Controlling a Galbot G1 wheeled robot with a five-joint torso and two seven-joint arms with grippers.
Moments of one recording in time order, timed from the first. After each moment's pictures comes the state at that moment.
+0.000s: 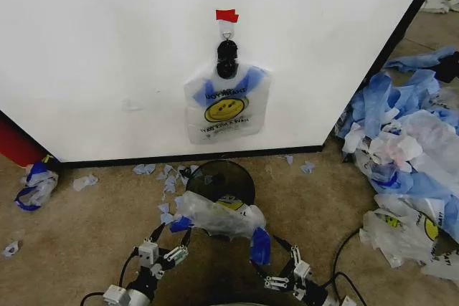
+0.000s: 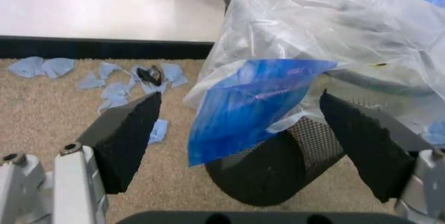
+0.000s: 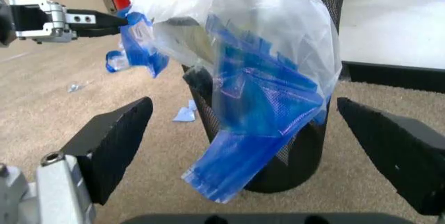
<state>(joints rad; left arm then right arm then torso) 1.74 -0.92 -0.27 -1.99 -0.54 -0.33 -0.12 -1.47 0.81 -0.07 1.68 0.48 0.66 -0.19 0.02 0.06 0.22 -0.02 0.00</state>
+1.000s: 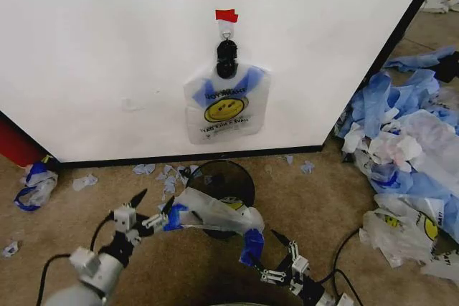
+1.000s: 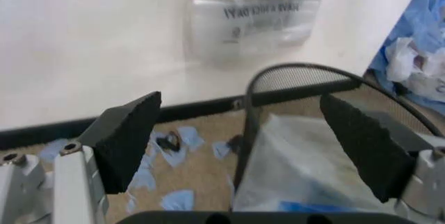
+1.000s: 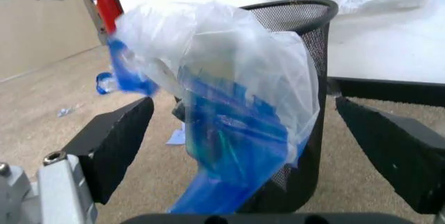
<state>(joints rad) 1.72 -0.71 -0.43 -2.15 -0.69 -0.23 -0.14 -1.47 0.85 -0.05 1.71 0.50 0.66 -0.17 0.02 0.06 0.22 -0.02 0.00</state>
